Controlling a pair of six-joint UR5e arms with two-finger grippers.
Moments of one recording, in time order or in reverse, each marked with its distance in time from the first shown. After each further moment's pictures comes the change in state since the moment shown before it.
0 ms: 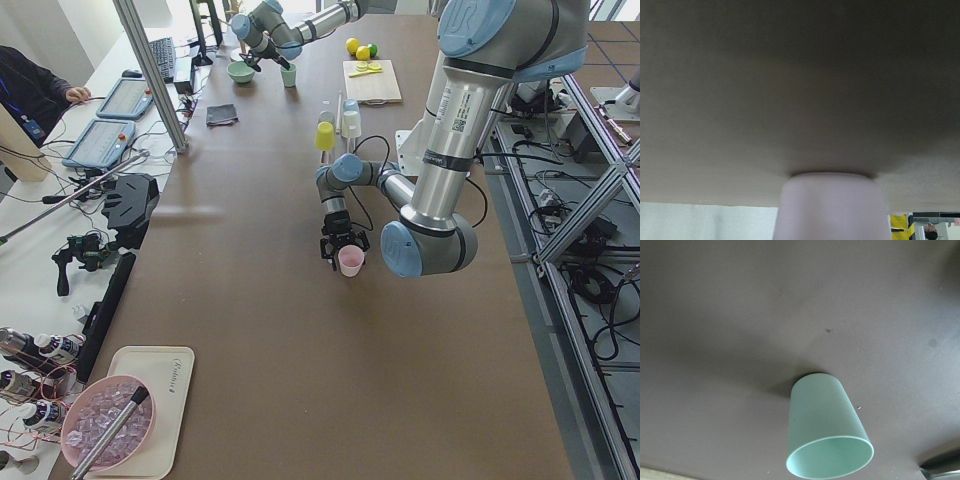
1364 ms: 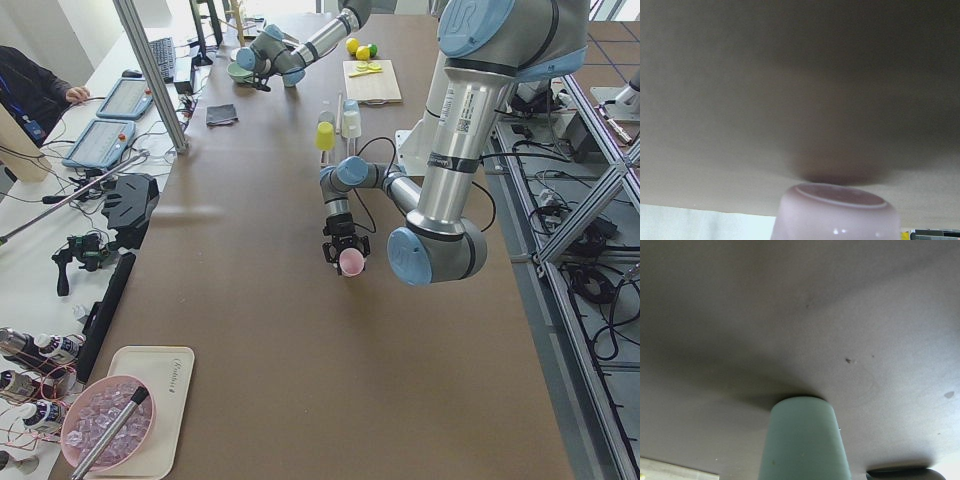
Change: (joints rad) left arm 0.001 0.060 -0.079 -0.048 0.000 -0.039; right arm -0.093 0.077 -0.230 0.087 -0.196 -0.201
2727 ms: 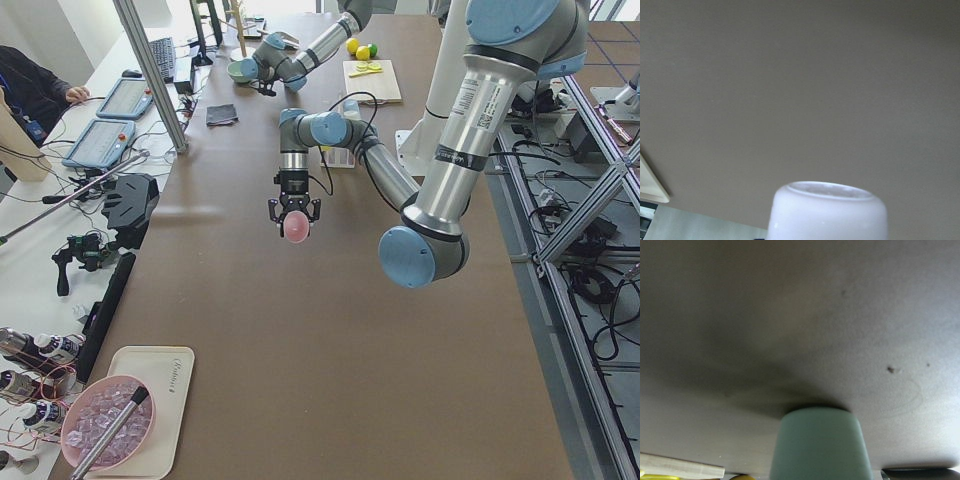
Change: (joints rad) left arm -0.354 -0.078 -0.218 -0.097 0.065 0.238; right arm -0.017 0.006 -0.100 -0.001 -0.004 -0.010
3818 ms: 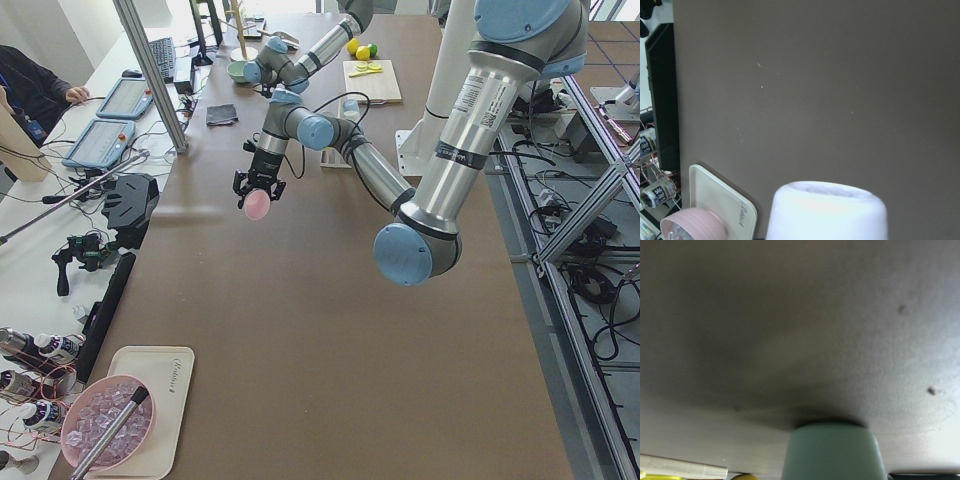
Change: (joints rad) left arm -0.048 -0.015 0.059 -0.513 0.054 -0.209; right arm -0.019 -0.005 -0.012 0.001 0.000 -0.012
